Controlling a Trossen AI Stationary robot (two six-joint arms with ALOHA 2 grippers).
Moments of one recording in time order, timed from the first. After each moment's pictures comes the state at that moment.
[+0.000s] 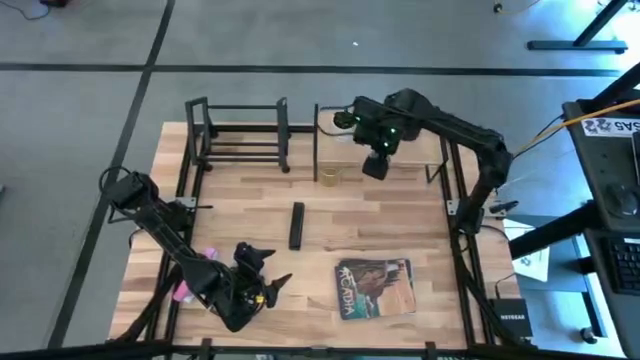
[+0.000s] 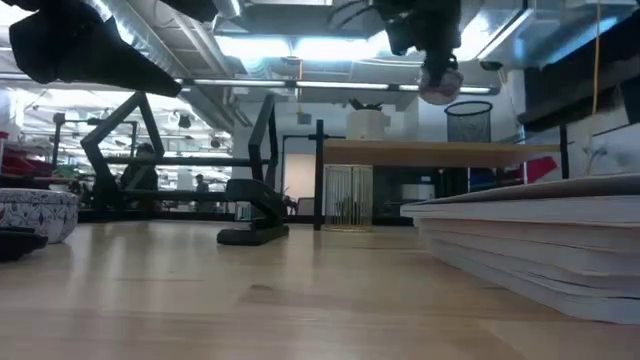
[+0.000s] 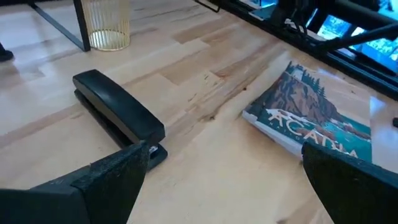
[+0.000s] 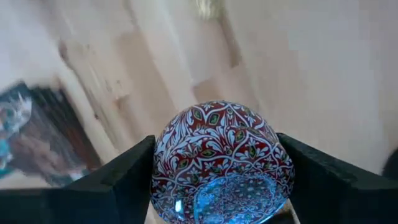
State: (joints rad) left arm -0.81 1.66 1.02 -0.42 -1.08 -1.33; right arm -0.45 1.73 1.79 -1.57 -0.07 -0.04
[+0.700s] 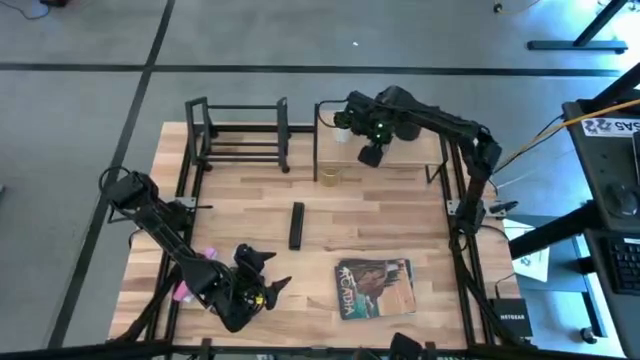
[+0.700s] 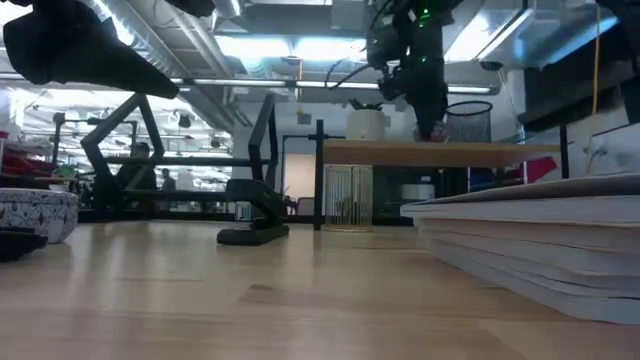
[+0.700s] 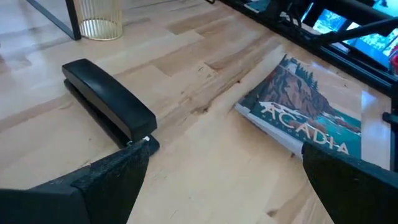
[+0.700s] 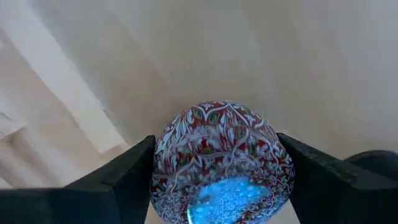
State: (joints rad) left arm -0.81 1.66 1.02 -0.40 -1.07 -1.33; right arm -0.56 1.87 1.76 -1.41 0.10 -0.10
